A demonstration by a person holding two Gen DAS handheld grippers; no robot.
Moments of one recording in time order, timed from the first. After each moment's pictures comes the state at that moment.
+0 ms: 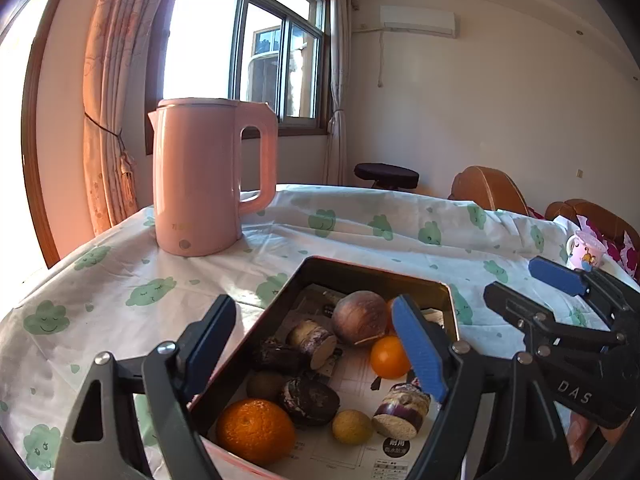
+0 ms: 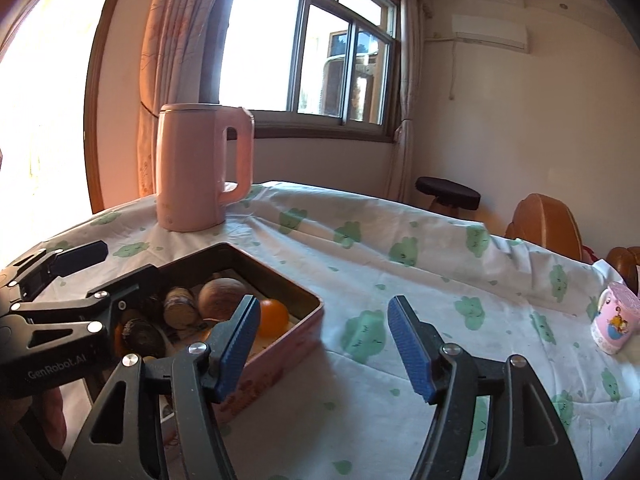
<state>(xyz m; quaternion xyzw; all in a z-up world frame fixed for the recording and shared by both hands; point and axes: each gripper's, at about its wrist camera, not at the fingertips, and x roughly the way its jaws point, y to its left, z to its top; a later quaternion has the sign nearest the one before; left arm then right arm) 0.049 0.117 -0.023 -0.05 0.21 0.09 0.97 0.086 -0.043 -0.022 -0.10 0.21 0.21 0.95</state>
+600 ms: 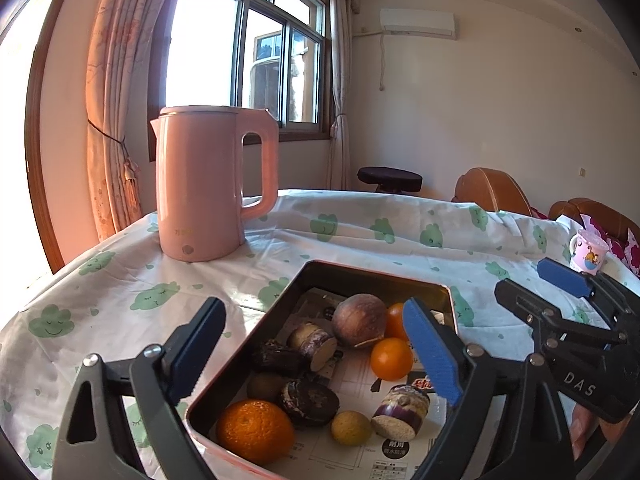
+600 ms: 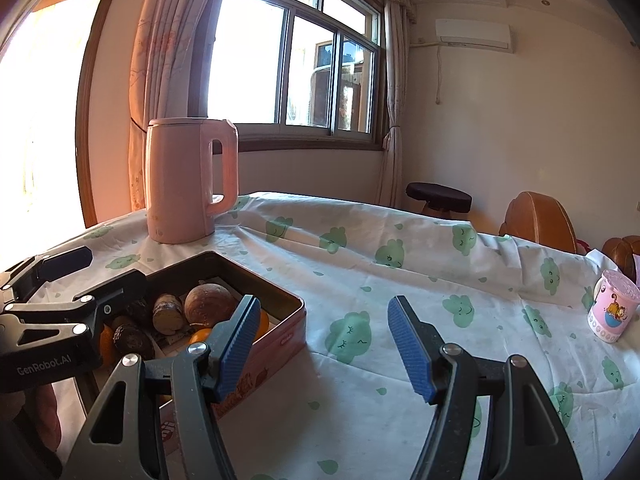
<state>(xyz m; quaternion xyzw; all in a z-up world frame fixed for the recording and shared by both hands) 0.045 0.113 -0.021 -0.04 0.21 0.10 0.97 0.085 -0.057 -0.025 -0.08 0.19 0.20 0.96</state>
